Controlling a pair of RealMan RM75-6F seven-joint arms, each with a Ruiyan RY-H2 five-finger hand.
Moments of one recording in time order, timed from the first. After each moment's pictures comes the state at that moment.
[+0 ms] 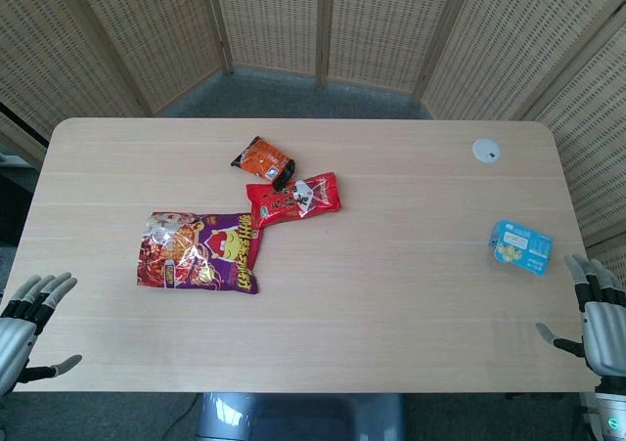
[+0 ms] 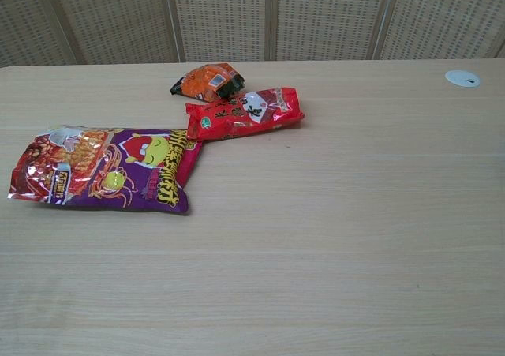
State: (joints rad) left arm -0.05 -0.96 0.13 -1.68 1.73 1.51 -0.18; right arm 0.02 -1.12 0.08 -1.62 -1.45 1.51 0.00
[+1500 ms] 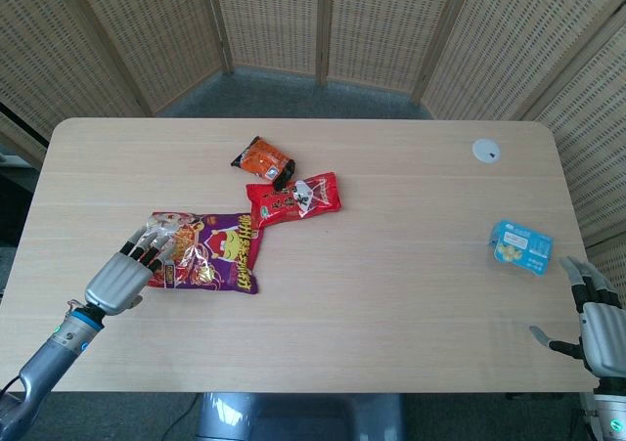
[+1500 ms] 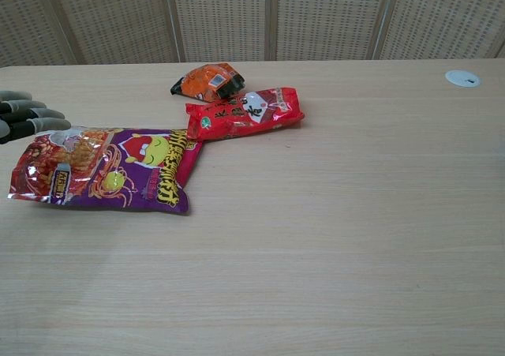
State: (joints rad) left arm -0.42 -1.35 0.02 -1.28 1.65 1.09 0.33; right arm 0.02 -1.08 0.08 -1.68 -1.44 1.48 0.09
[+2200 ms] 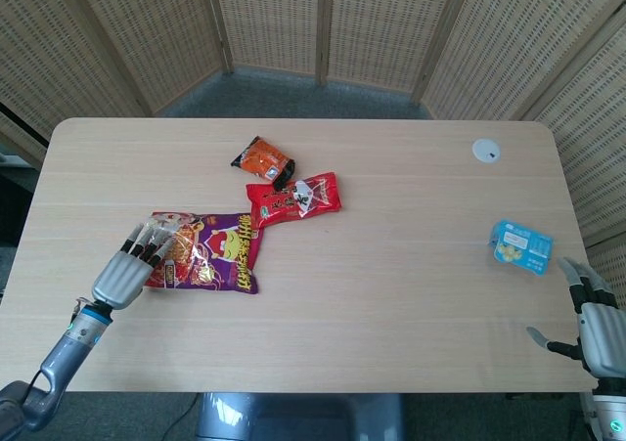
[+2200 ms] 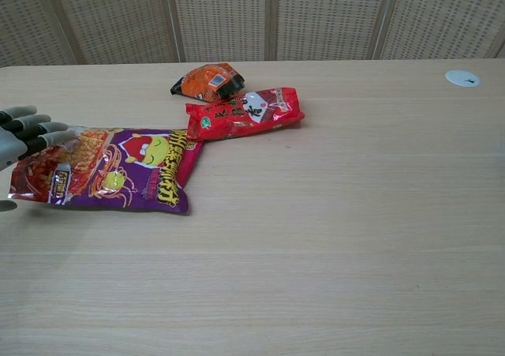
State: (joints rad) left arm -0.41 -1.68 0.02 -0.75 1.65 1.20 0.21; right arm 0.02 -1.07 0.07 -1.69 -1.44 1.47 0.12
